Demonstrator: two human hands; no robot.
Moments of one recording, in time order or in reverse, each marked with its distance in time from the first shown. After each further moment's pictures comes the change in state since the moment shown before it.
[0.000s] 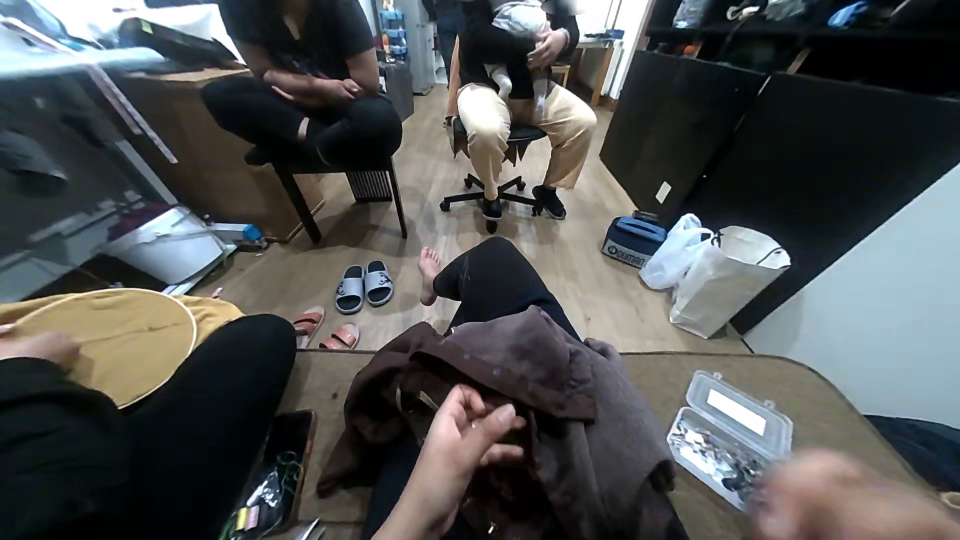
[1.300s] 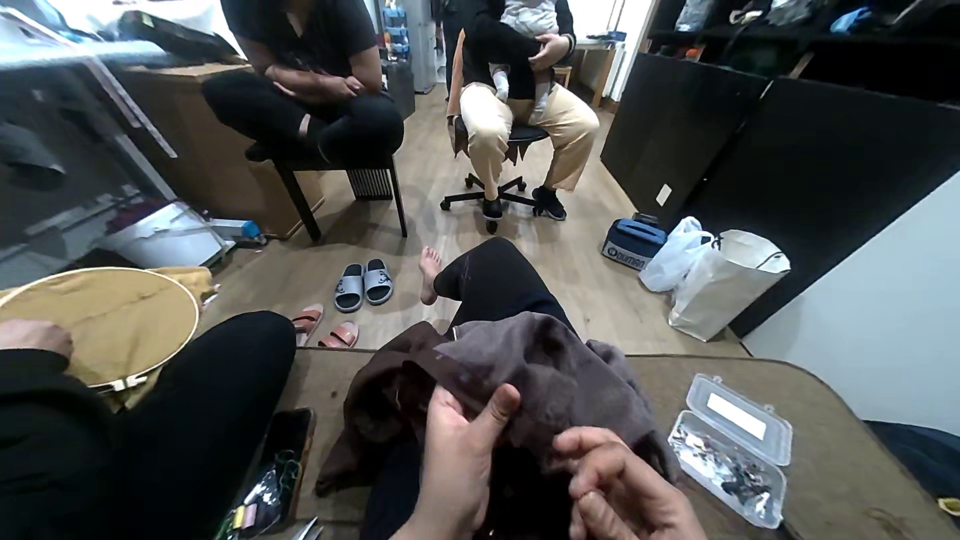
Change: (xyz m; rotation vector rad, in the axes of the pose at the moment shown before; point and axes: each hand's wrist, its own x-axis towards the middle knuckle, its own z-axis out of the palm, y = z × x) left_hand 0.003 0.012 0.035 -0.244 0.229 0.331; right_hand -0.008 0.077 0.062 0.108 0.044 0.206
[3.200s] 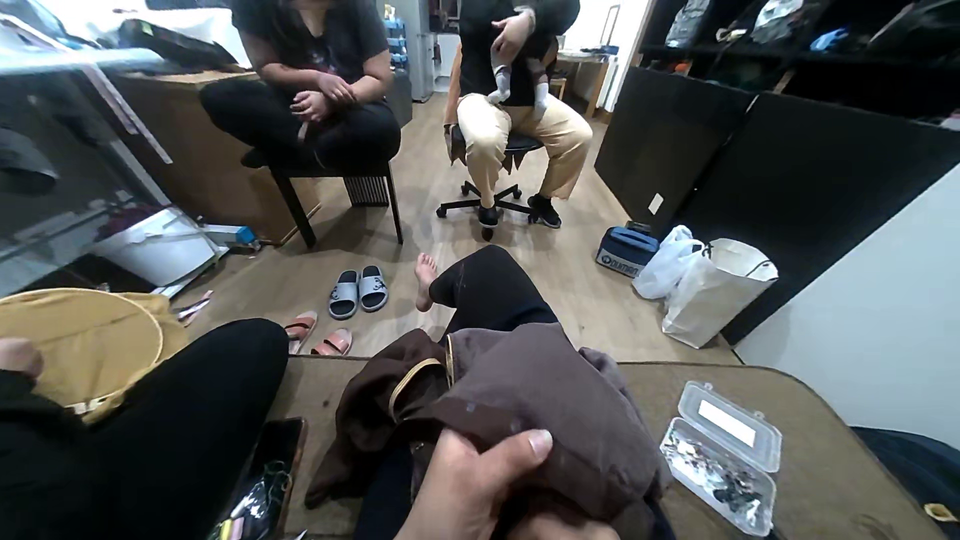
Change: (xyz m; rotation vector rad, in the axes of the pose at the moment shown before) left_hand -0.018 0.024 0.003 -0.113 -0.255 -0.259; right_hand -0.006 -0.001 0.015 -0.505 -0.289 -0.206
